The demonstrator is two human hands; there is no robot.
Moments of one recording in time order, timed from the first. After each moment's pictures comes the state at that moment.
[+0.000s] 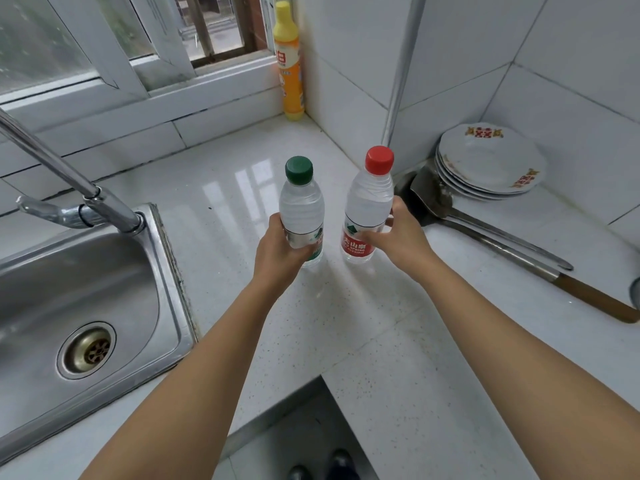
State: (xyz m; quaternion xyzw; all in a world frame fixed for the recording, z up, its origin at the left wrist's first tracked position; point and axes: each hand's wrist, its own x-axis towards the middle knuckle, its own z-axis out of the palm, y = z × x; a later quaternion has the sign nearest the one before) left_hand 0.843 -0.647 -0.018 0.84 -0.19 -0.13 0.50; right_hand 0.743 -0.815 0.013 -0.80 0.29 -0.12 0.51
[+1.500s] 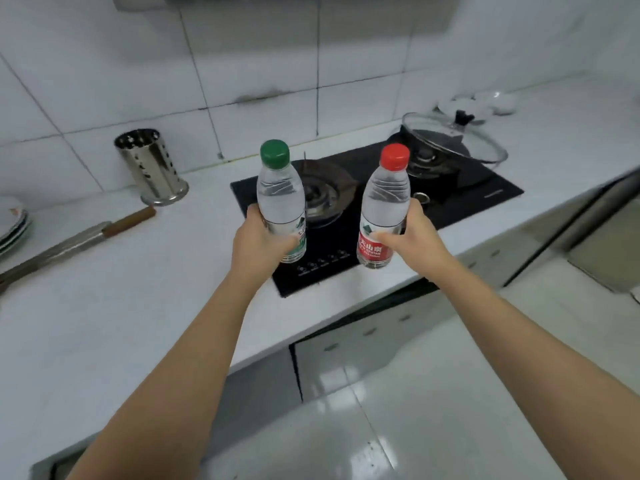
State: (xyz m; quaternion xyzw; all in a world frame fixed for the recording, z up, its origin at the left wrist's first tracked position) left_hand 0.377 -0.651 0.073 0.49 -0.72 -0.37 0.34; right_hand 0.169 -0.535 0.088 -0.47 0.72 -0.45 0.23
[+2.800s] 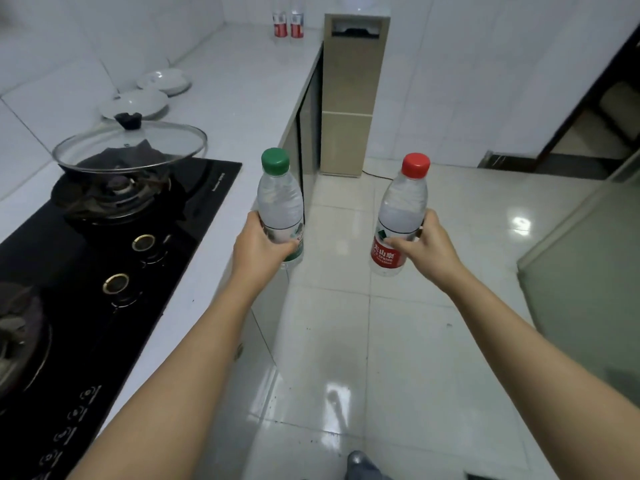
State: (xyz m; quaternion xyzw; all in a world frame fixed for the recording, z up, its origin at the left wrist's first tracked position) left_hand 0.030 -0.498 0.036 0.15 -0.86 -0.47 0.10; right_hand -0.004 -0.241 0.038 -0.02 0.85 -0.52 -0.02
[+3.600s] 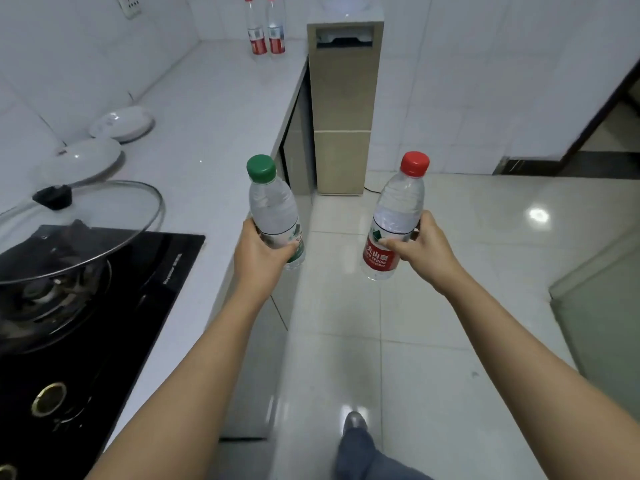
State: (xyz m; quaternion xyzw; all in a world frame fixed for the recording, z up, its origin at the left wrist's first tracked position) left_hand -0.214 -0.479 0.020 0.16 -0.84 -0.50 0.14; right_hand -0.244 -0.231 0.014 0.01 0.81 -0.59 0.01
